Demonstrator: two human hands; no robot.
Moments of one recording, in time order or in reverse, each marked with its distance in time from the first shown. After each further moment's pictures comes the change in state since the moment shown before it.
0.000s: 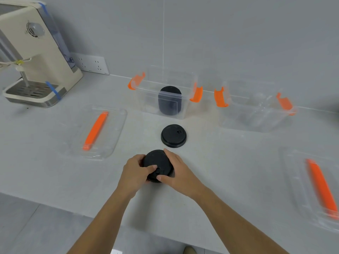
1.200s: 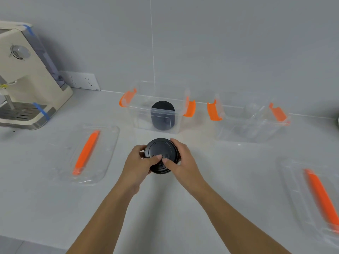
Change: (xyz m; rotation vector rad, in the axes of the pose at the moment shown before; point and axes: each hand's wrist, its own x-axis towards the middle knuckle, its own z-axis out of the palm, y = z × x) left_hand 0.030 0.067 0.013 -0.183 -0.041 0.071; right_hand 0.032 -0.037 -0.047 0.246 0.352 -0.119
